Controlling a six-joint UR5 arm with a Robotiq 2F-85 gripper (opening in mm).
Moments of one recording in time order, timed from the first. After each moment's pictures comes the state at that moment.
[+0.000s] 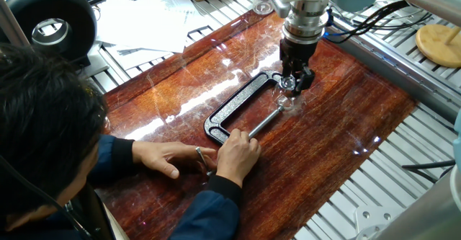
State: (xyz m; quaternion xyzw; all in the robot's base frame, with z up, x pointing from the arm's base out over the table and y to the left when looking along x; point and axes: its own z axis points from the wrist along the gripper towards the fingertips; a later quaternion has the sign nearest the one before) arm 0.465 -0.102 0.056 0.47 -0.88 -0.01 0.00
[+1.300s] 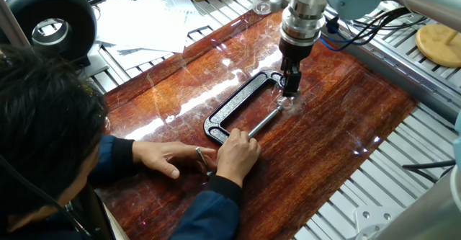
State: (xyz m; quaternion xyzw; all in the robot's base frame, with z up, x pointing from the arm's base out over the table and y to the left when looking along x) arm 0.475 -0.092 0.054 0.39 -0.92 -0.02 -0.02
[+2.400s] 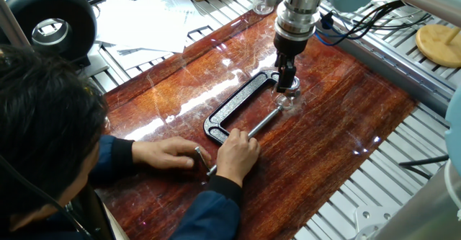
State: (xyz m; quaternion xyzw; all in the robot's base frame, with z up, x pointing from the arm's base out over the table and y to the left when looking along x) arm 0.492 -0.090 0.058 0.40 -0.92 -0.02 -0.02
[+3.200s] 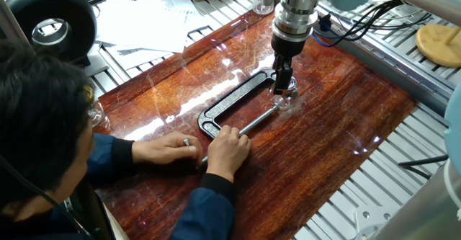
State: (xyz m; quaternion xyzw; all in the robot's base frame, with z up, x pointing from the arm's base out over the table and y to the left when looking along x) arm 0.484 -0.072 0.058 0.39 -0.92 -0.05 -0.02
